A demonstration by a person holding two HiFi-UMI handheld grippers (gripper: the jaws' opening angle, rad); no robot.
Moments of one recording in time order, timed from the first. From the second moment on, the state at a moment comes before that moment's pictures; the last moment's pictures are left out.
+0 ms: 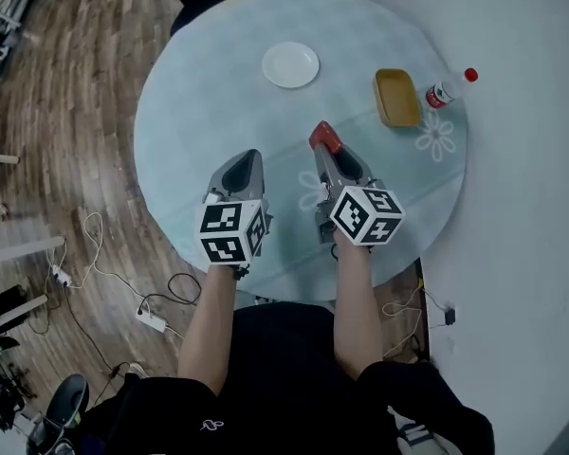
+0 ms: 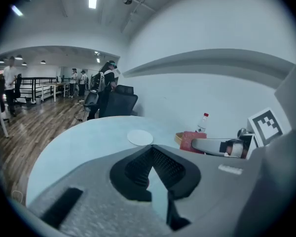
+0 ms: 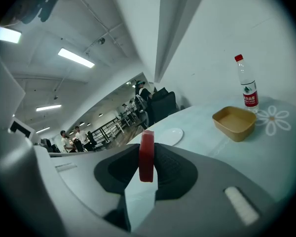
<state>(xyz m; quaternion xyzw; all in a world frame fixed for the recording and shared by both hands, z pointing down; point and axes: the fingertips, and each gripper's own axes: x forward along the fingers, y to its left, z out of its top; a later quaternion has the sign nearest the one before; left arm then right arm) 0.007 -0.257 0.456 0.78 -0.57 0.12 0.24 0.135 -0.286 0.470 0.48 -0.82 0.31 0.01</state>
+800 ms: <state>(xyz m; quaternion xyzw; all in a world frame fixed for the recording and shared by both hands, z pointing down) -0.042 -0.337 0.511 0.78 -0.55 0.12 0.28 0.070 -0.422 0.555 0.40 -0.86 0.17 0.29</state>
